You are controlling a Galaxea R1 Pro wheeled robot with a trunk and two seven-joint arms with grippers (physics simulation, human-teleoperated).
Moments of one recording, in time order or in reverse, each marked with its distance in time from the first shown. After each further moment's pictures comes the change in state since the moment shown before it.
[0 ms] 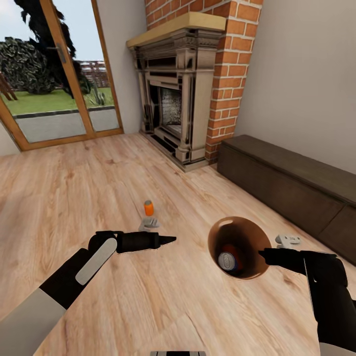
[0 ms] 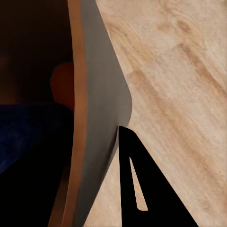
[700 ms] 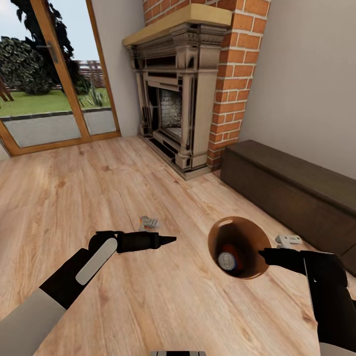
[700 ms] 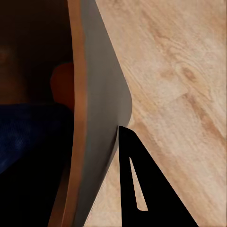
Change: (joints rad) left arm -0.001 -0.001 -0.002 0.000 -0.004 -0.001 0.000; right arm 0.000 0.000 0.000 0.000 0.000 -0.002 0.001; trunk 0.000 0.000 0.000
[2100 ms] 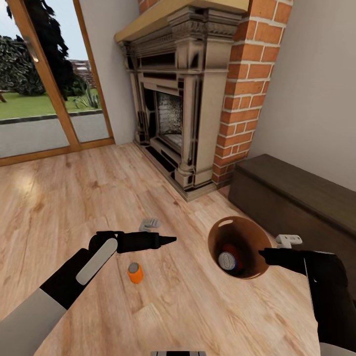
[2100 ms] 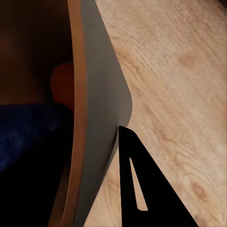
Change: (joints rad) left arm 0.000 -0.002 0.000 0.000 -0.003 0.001 0.001; right arm 0.000 -0.001 0.000 0.000 0.000 -0.002 0.000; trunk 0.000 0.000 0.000
